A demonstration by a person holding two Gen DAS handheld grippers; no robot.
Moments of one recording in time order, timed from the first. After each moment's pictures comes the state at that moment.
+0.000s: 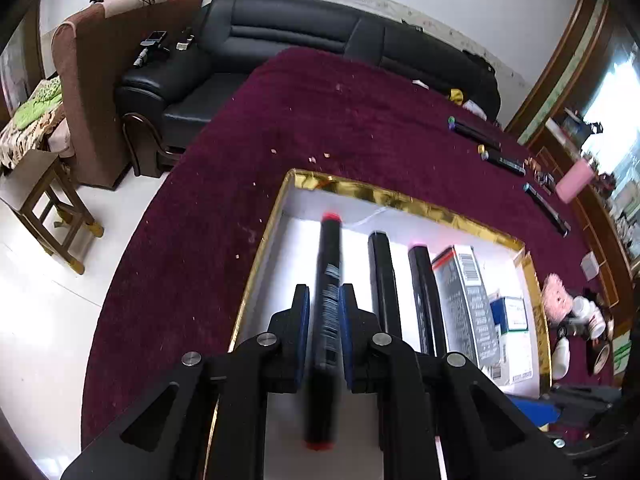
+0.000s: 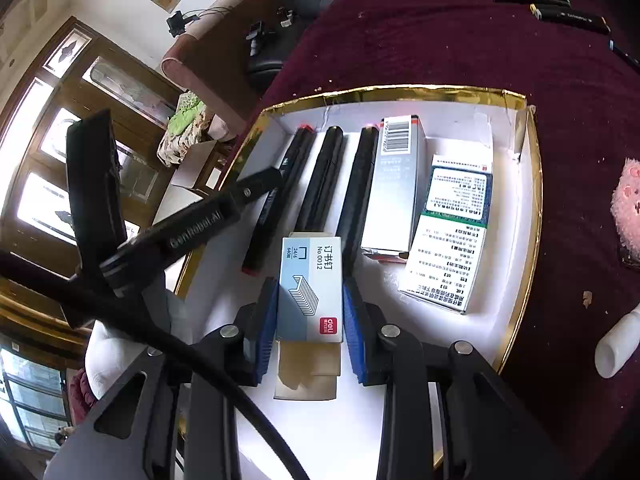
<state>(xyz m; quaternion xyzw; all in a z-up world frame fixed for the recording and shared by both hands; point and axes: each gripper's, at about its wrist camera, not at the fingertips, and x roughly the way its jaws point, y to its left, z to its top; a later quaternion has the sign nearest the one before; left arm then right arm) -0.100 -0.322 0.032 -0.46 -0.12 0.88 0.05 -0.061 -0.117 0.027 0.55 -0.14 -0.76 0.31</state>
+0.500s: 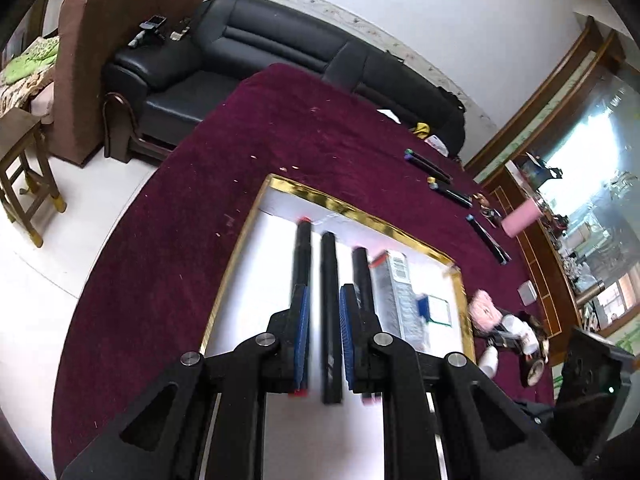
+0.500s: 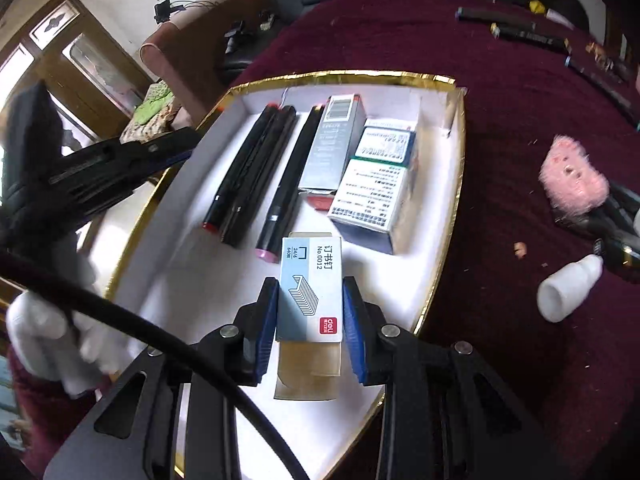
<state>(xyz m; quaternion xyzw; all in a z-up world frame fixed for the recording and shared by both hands) -0.057 -0.341 0.062 -0.43 -0.21 0.87 0.11 -0.019 -0.097 0.031 0.52 -0.04 -0.82 0.24</state>
